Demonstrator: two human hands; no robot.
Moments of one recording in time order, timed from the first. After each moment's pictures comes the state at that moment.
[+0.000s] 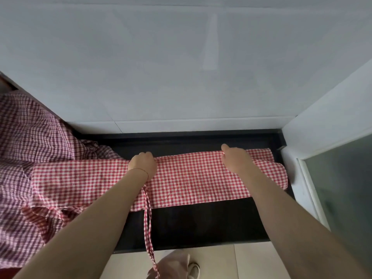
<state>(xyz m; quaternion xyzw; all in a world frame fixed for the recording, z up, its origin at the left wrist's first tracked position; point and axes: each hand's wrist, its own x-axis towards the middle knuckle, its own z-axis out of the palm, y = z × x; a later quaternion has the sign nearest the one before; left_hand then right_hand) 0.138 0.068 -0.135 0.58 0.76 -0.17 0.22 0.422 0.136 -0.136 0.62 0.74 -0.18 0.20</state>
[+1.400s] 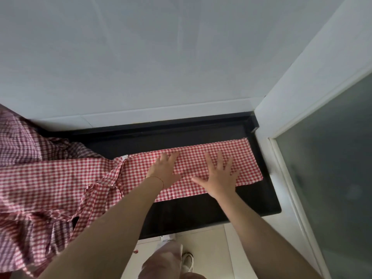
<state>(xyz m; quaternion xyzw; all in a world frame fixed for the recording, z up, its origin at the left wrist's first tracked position) 0.264 0.037 -0.167 0.69 0.66 -0.10 0.27 0.461 0.020 -0.182 0.69 0.68 -0.17 0.16</state>
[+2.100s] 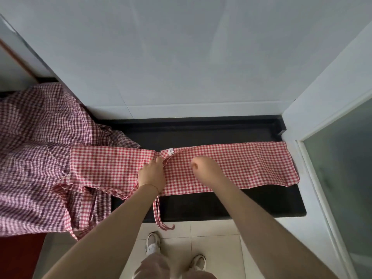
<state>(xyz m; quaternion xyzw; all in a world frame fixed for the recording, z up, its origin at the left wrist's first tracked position) 0.170 -0.041 -0.145 0.56 0.80 -0.07 0.20 0.346 0.005 -0.128 0.58 0.76 -0.29 0.03</state>
